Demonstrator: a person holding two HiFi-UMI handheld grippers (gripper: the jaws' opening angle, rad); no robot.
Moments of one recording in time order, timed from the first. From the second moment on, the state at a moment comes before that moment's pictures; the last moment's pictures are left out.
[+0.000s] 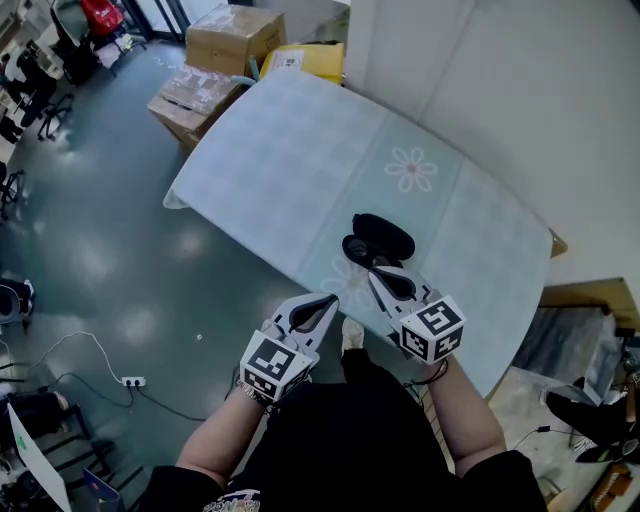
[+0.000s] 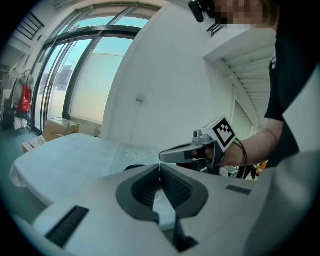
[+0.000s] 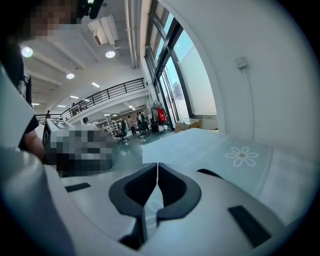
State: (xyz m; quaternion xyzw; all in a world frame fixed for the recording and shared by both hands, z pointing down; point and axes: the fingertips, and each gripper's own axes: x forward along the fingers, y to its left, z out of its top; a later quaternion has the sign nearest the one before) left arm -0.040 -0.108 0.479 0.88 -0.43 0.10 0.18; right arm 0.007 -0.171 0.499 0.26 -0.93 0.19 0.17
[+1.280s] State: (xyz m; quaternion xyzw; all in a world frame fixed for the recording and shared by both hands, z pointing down) left arm 0.006 -0.118 0.532 0.88 -0.40 0.18 0.16; right arm 0.016 -0.228 0.639 0.11 -0.90 0.13 0.41
